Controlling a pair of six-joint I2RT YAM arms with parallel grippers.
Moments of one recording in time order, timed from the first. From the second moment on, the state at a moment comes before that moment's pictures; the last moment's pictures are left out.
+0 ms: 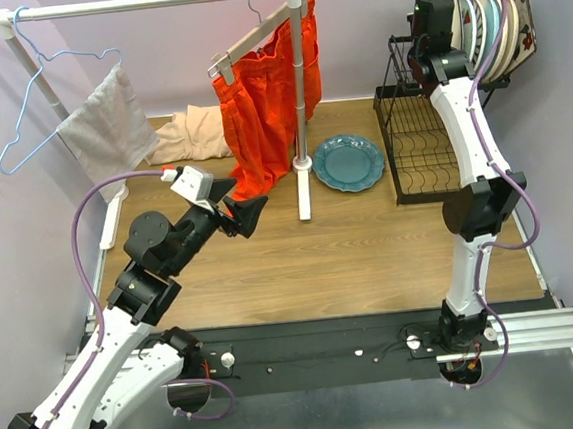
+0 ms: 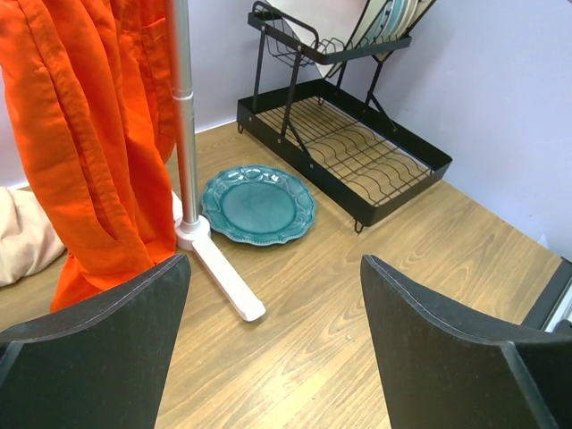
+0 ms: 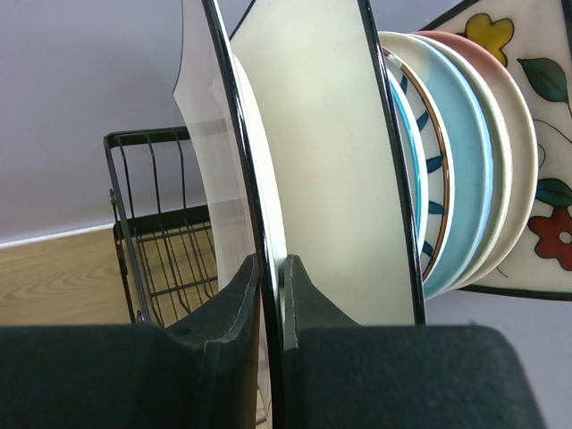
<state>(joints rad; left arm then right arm) -0.59 0.68 0.83 -0.05 0.13 -0.18 0.16 2.07 2.37 -0.52 0.60 -0.22</state>
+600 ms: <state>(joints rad) -0.59 0.70 0.83 -0.05 0.14 -0.18 0.16 2.07 2.38 -0.51 0.60 -0.24</state>
